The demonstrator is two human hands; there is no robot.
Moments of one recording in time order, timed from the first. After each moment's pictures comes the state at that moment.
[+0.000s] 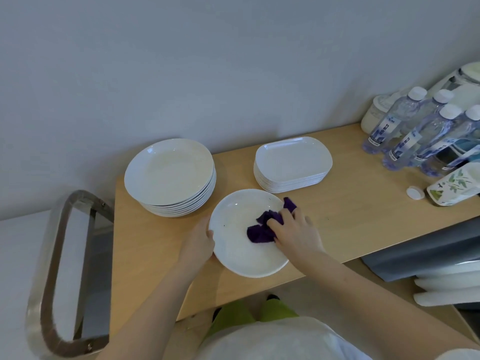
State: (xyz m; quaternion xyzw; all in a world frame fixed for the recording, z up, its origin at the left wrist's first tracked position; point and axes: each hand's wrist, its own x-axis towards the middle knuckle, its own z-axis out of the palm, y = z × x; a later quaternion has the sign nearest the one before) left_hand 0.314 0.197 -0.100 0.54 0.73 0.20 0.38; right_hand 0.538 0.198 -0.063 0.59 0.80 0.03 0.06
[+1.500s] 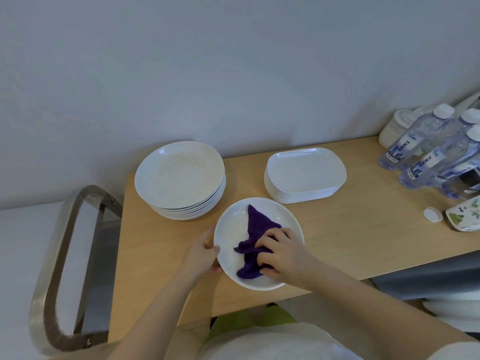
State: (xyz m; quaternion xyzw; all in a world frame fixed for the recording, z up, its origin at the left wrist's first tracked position) left_hand 0.311 0.188 -0.095 0.37 0.70 0.27 0.55; right_hand 0.540 0.212 -0.089 0.30 0.95 -0.04 -0.06
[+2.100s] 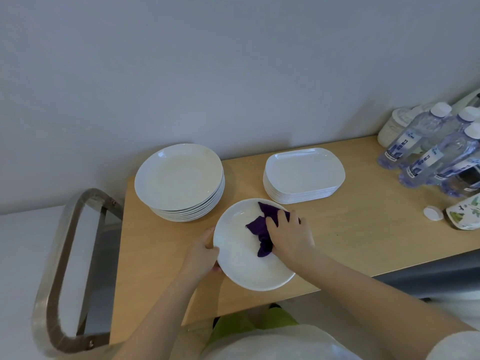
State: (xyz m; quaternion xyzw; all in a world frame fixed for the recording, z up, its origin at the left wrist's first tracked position) left_hand 0.319 0.188 -0.087 0.37 0.71 0.27 0.53; right_hand 0.523 0.235 -0.079 0.56 0.81 0.02 0.17
